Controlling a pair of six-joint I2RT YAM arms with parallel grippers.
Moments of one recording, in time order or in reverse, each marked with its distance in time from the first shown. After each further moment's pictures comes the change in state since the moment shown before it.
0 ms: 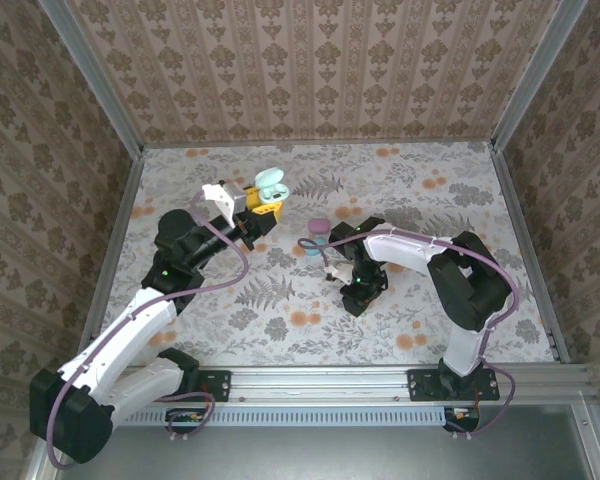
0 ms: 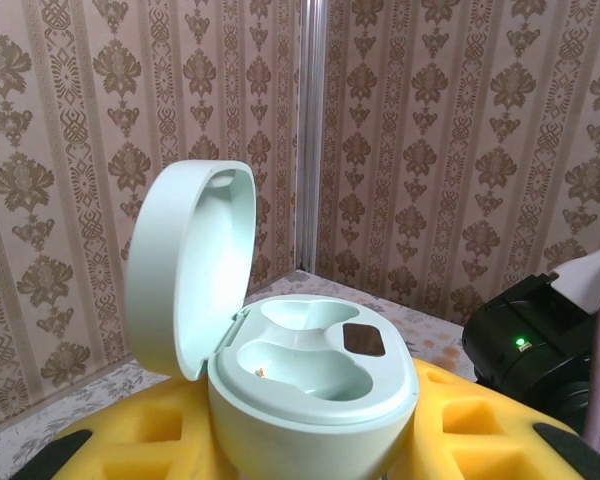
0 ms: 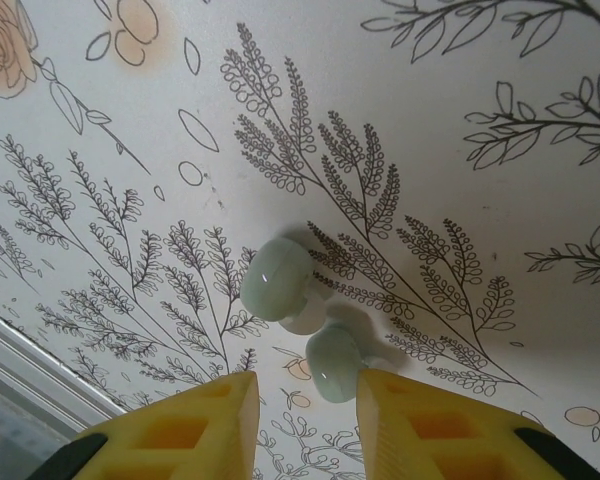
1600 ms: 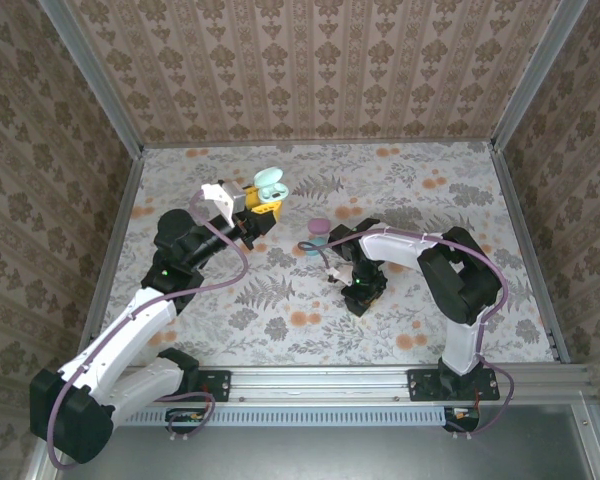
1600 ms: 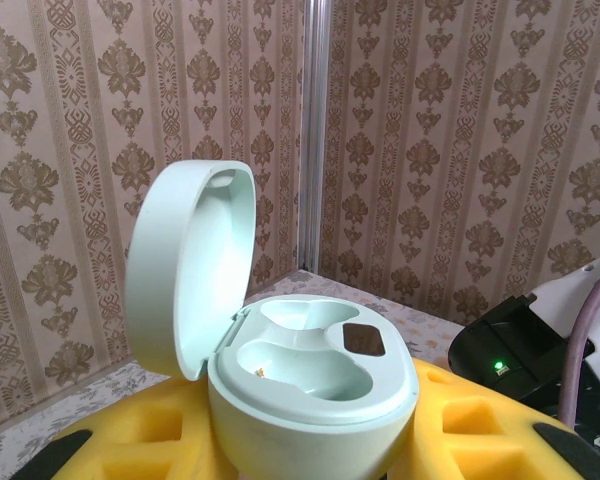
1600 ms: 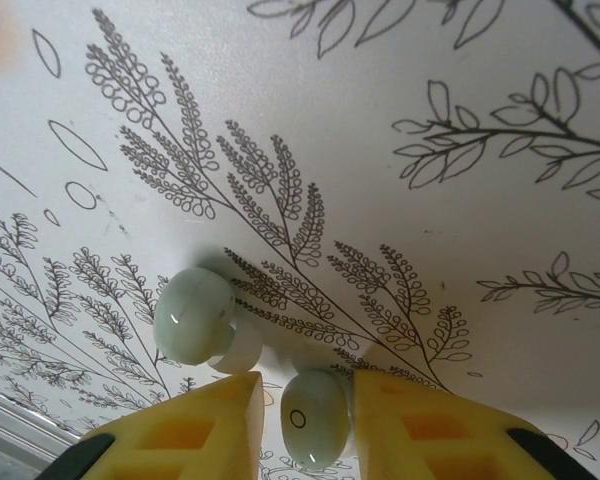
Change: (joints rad) left arm 0.006 0.000 0.000 0.000 0.000 0.000; right arm -0.008 0.059 0.006 0.001 0.061 0.008
